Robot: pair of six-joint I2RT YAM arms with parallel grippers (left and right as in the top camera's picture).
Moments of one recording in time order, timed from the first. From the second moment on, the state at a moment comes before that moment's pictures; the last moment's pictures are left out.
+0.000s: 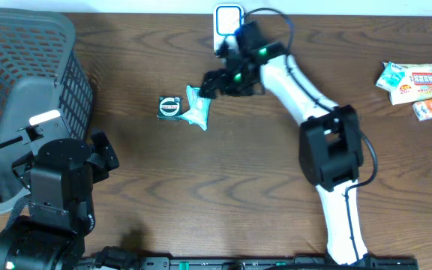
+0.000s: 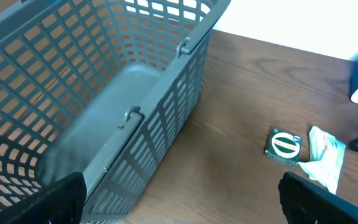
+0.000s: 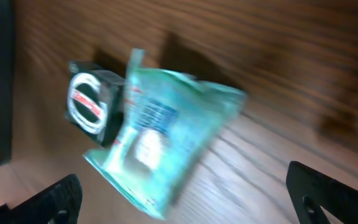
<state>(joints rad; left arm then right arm) -0.26 0.81 1.25 -1.13 -0.56 -0.37 0.43 2.37 1.99 -0.81 -0.53 0.22</state>
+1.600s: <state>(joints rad) -0.26 0.81 1.25 -1.13 -0.56 -0.37 0.79 2.42 1.97 -0.82 0.39 0.41</state>
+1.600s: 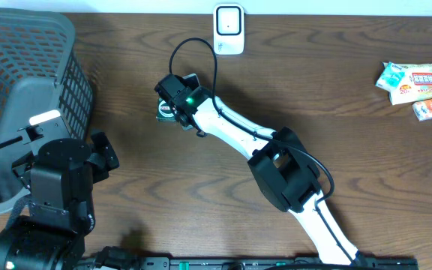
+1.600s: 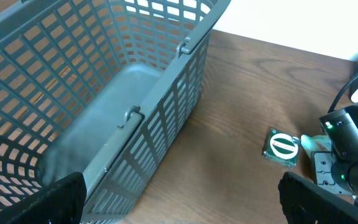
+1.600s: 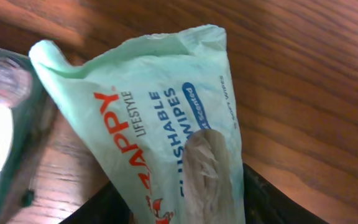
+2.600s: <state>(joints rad) -0.26 0.81 1.25 -1.13 -0.56 -0.37 0.84 2.42 2.00 -0.87 0.60 0.36</state>
